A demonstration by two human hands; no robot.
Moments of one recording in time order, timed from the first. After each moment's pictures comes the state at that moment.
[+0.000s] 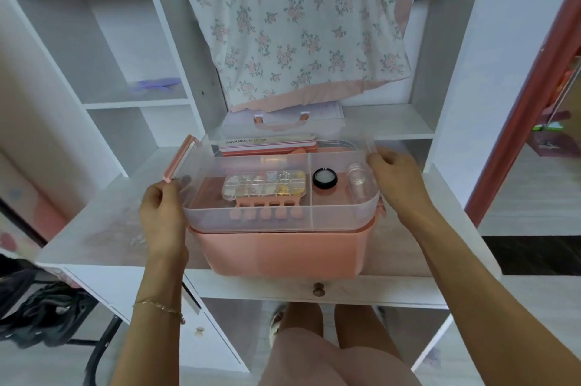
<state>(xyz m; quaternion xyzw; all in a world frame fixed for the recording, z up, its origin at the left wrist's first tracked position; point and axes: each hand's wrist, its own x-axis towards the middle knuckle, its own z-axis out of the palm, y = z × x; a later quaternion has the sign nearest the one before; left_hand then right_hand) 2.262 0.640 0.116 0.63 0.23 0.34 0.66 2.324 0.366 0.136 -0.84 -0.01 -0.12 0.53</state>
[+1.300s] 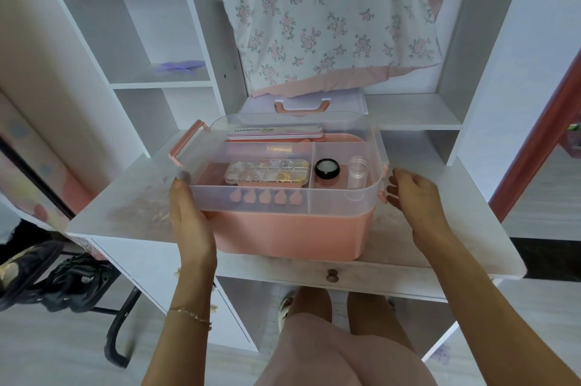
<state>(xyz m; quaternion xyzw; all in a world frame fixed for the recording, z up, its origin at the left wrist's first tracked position) 2.234 0.627 0.095 0.61 0.24 0.36 0.66 2.306 0.375 0.101 -0.76 0.08 -0.07 0.64</state>
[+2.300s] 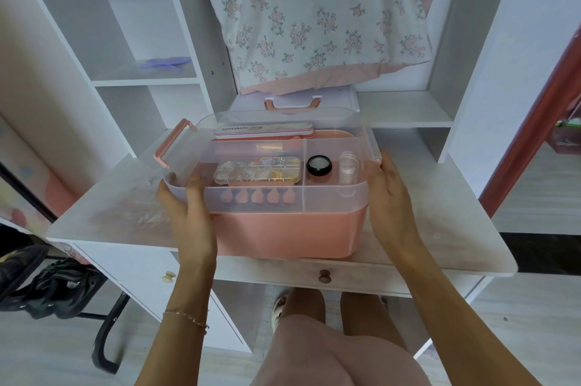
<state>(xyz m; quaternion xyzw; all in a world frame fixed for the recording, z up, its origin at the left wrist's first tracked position) 2.242 0.613 0.095 0.65 0.22 0.36 0.64 2.288 0.396 0.097 -0.76 -0.05 -0.10 0.64</state>
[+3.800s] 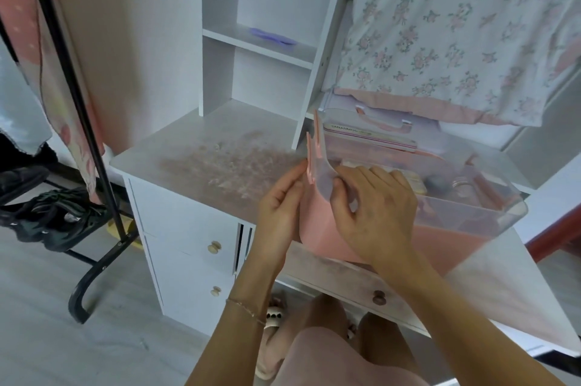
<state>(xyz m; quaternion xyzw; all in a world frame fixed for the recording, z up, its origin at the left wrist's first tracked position) 2.216 0.666 0.075 0.55 0.03 0.24 0.80 2.250 0.553 0.121 -0.82 -0.35 -0.42 0.16</state>
